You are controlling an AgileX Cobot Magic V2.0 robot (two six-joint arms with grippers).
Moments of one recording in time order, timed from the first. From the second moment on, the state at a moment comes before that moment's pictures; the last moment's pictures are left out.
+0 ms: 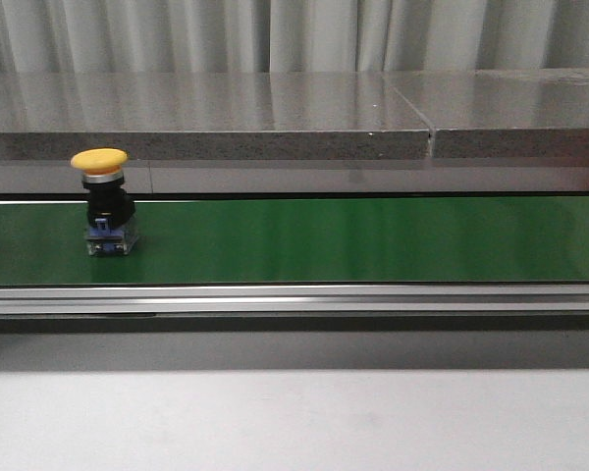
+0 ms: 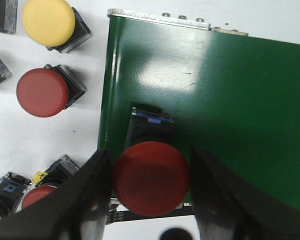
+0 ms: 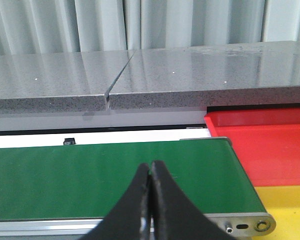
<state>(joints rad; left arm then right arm) 0.18 1.69 -1.48 -0.06 1.22 0.08 -0.01 -0.01 0.03 -0.05 0.02 0.11</state>
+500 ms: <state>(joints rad) 0.18 1.71 -1.48 -0.06 1.17 0.10 -0.01 -0.01 0.03 -0.05 0.02 0.11</state>
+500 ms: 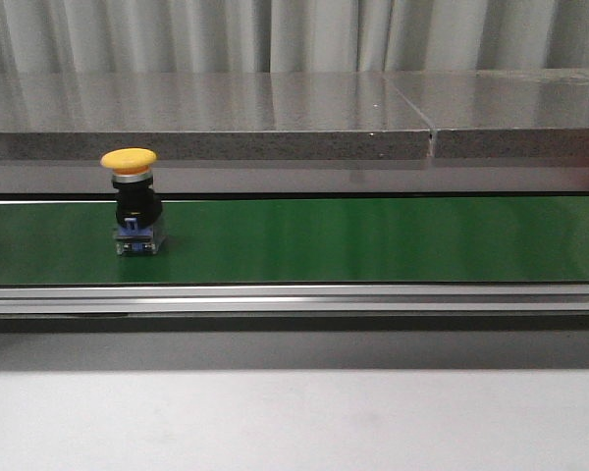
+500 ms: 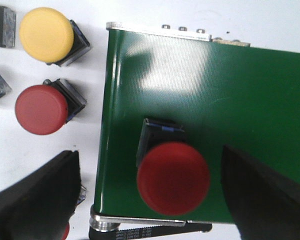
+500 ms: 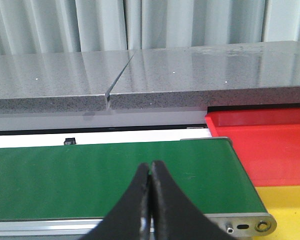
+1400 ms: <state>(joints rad) -0.17 1.34 -1.25 -0.09 0.87 0.15 -0.01 -0.01 0.03 -0.05 0.02 0.11</state>
